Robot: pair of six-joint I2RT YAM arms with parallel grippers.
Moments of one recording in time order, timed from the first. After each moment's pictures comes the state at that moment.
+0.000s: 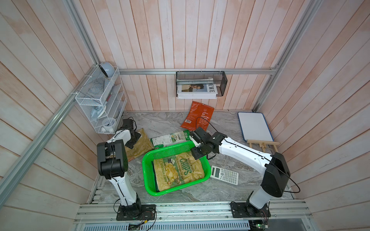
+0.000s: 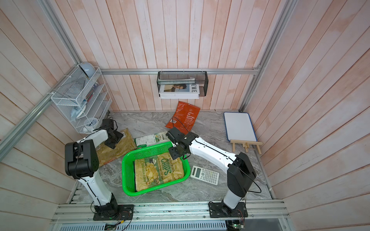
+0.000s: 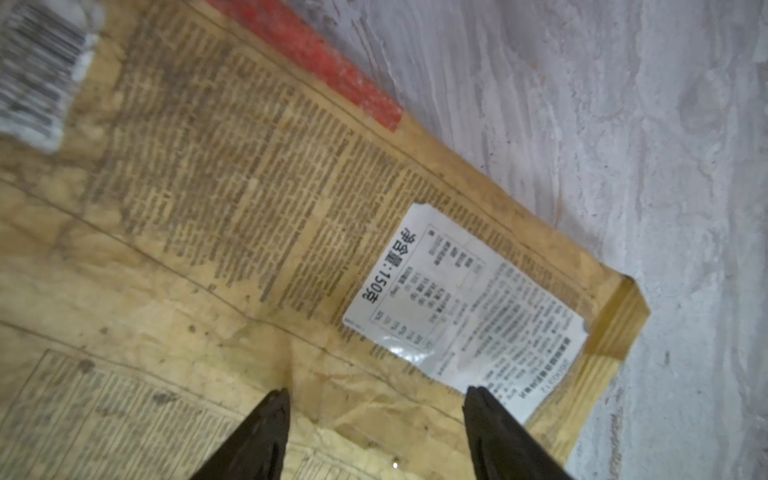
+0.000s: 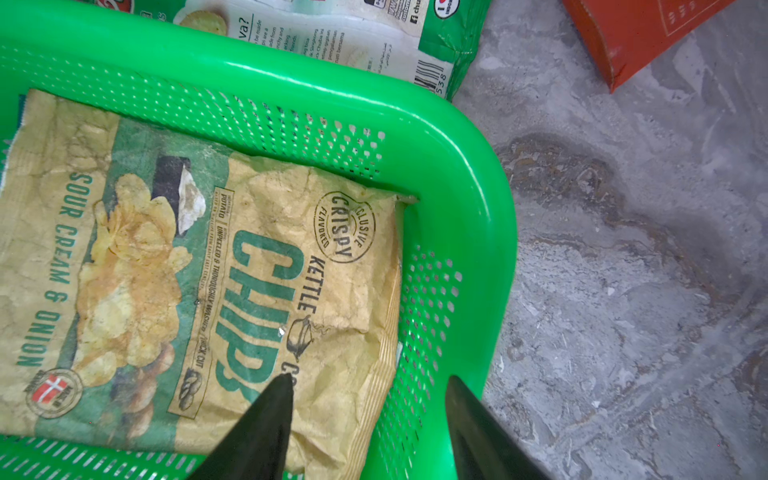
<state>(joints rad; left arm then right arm) 0.18 1.90 1.27 -0.52 -0.09 -0.90 0.86 1.65 1.38 -0.89 0.07 0.31</state>
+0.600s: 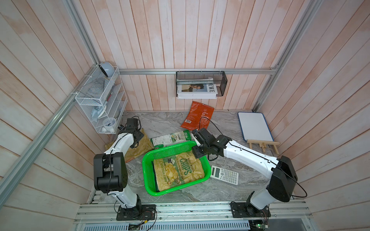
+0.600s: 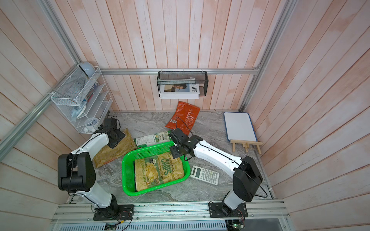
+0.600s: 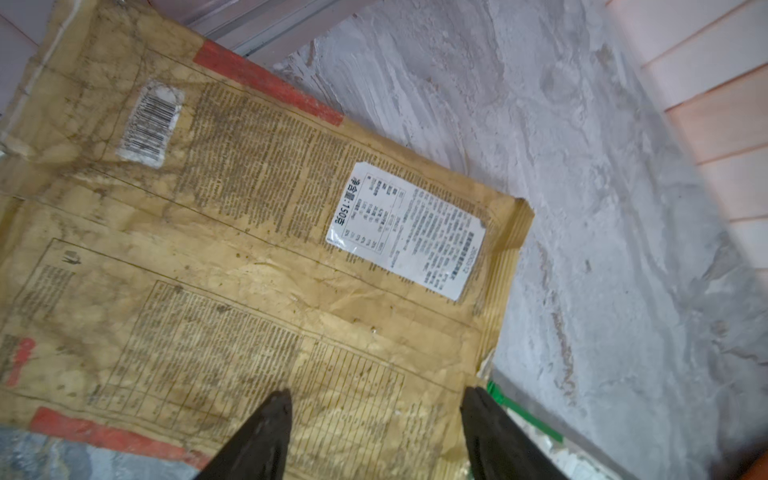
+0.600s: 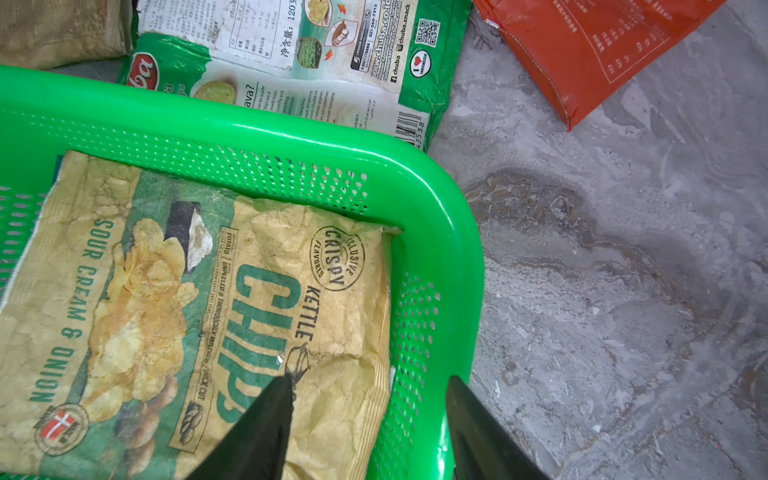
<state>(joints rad) 0.08 1.67 1.17 -0.54 -0.20 -0.76 0.86 1.59 1.30 -0.75 0.10 0.33</state>
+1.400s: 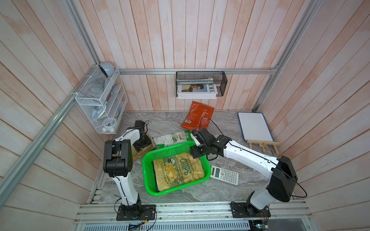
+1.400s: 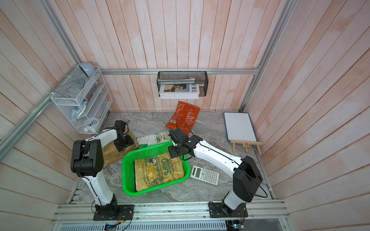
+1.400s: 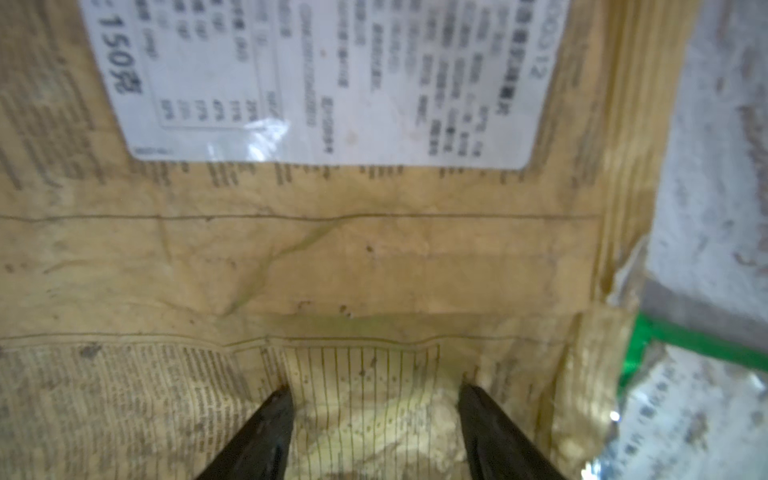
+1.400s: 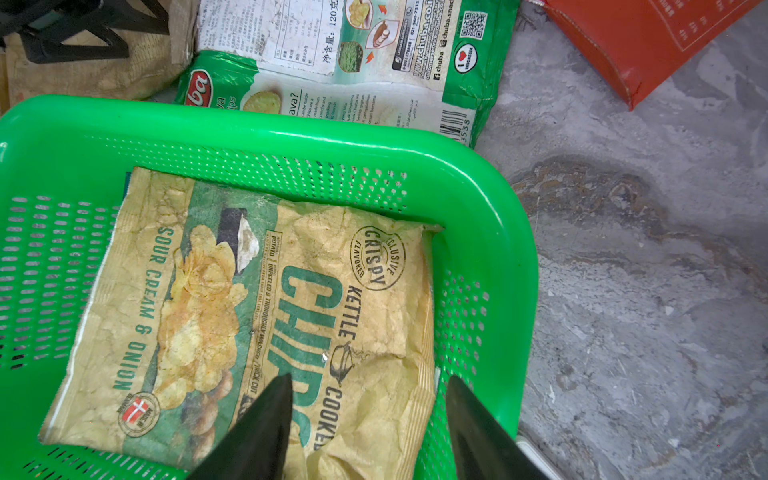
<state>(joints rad) 0.02 1.92 1.28 -0.68 0.00 -0.56 0.85 1.59 1.30 -0.73 0.01 0.42</state>
